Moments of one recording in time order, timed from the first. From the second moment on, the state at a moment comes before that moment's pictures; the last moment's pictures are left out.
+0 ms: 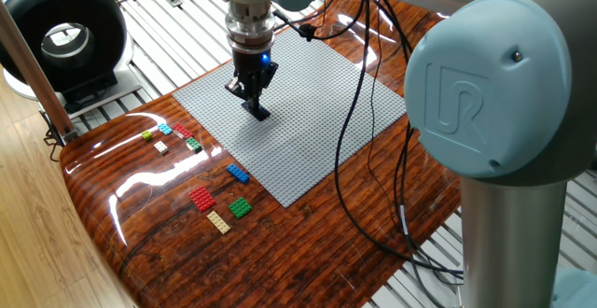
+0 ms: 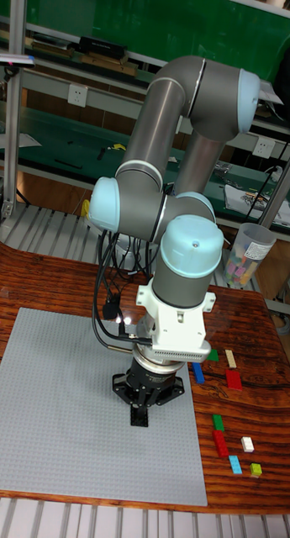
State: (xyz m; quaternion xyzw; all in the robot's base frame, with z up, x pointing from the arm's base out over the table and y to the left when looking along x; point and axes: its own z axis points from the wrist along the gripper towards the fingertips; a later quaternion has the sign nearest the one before) arm 0.658 0.053 0.007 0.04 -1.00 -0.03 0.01
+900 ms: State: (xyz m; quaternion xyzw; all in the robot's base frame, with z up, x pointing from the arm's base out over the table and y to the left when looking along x) arm 0.654 0.054 0.008 0.04 -1.00 -0.03 0.01
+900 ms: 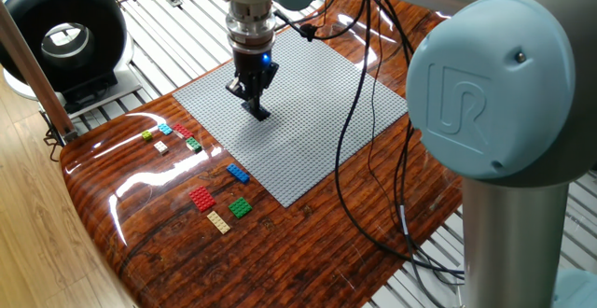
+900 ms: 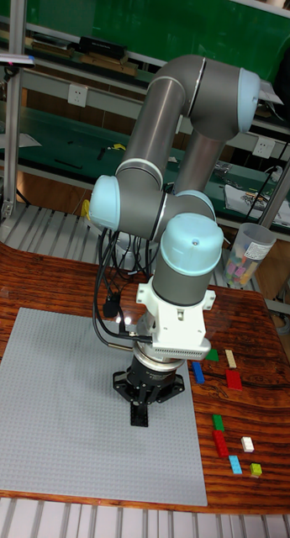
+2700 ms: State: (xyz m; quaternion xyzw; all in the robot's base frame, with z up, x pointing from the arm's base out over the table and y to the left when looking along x) arm 0.650 0.056 0.012 0.04 -1.00 -0.03 0.01
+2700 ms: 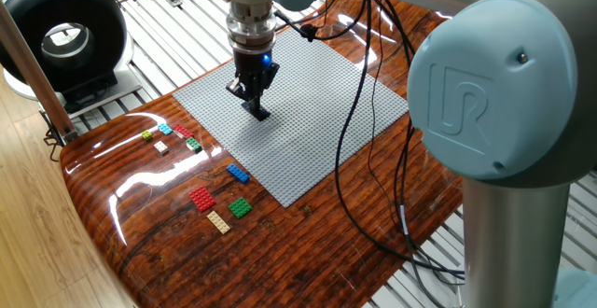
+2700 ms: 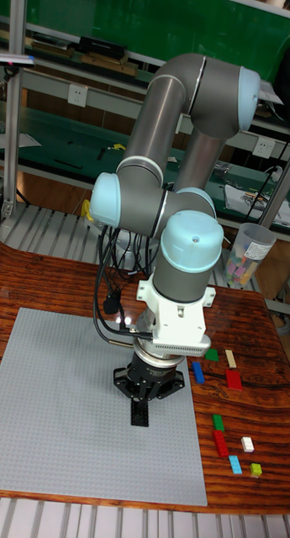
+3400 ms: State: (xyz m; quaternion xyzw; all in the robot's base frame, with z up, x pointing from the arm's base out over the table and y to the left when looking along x) arm 0.658 0.059 0.006 0.04 -1.00 -0.03 0.01
